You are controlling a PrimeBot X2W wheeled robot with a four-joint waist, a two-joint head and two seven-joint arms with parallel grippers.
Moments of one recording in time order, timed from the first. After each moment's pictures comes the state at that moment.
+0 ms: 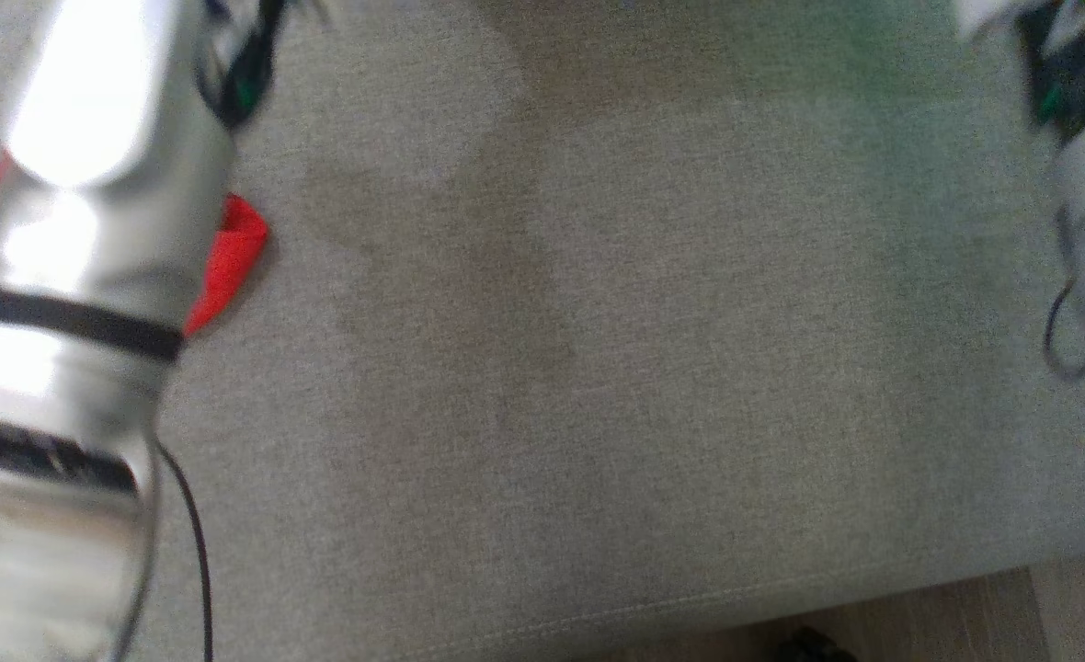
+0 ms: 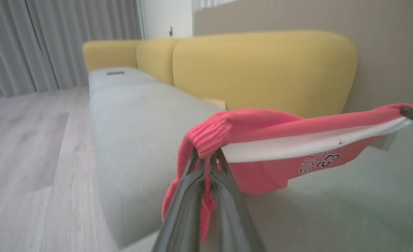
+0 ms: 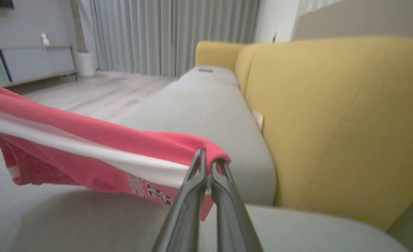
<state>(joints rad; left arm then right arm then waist) -1.24 0.15 -0.54 0.83 -0.40 -0.13 -0.25 -1.15 -0.28 0.32 0.86 0.31 0.13 -0.24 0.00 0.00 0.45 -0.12</state>
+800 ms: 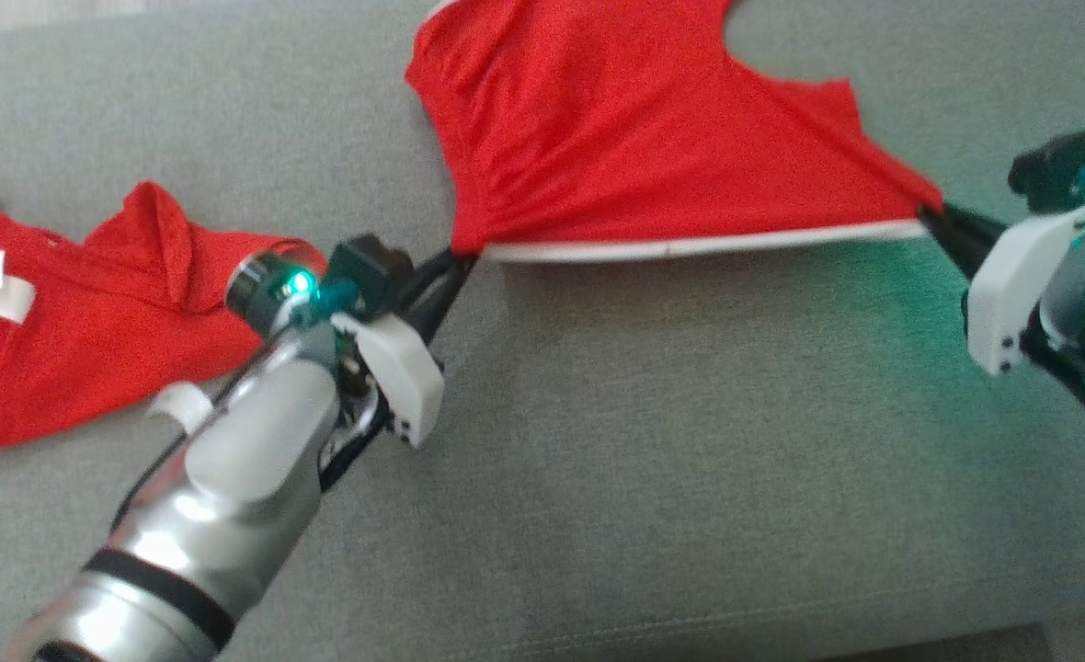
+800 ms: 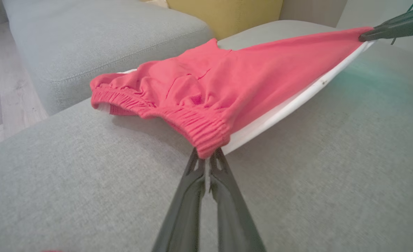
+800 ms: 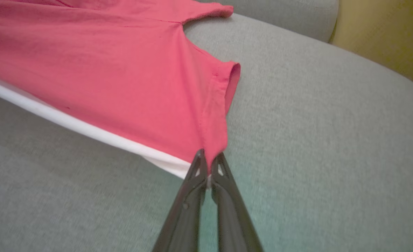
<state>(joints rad) -0.75 0.22 -0.89 0.74 -0.46 -0.13 -0.25 -0.84 -0.67 1.00 0.66 0.83 0.13 0.13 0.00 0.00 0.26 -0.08</state>
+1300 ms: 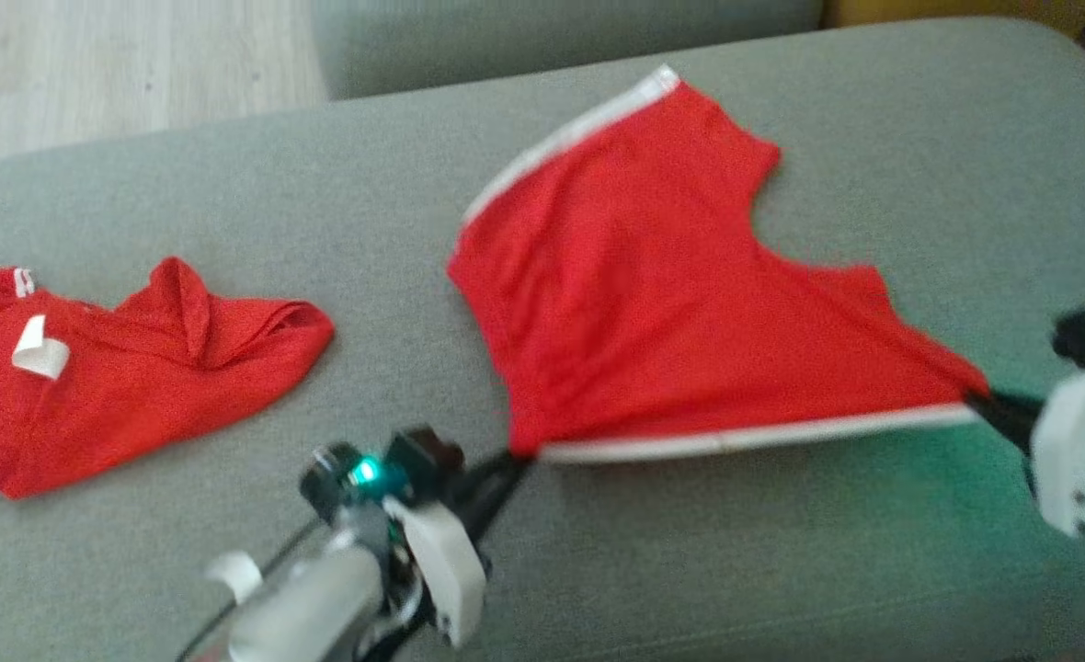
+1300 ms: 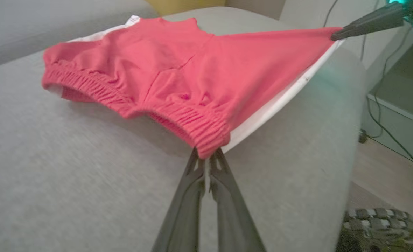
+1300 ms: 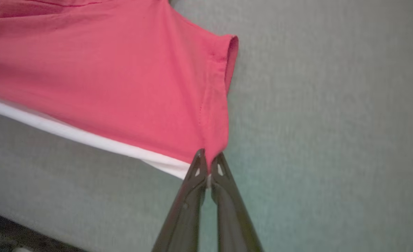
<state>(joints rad) -0.47 0.24 -0.96 0.58 -0.51 -0.13 -0.24 -0.61 -0.86 1.05 0.46 1.02 0.13 0.24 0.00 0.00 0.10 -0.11</state>
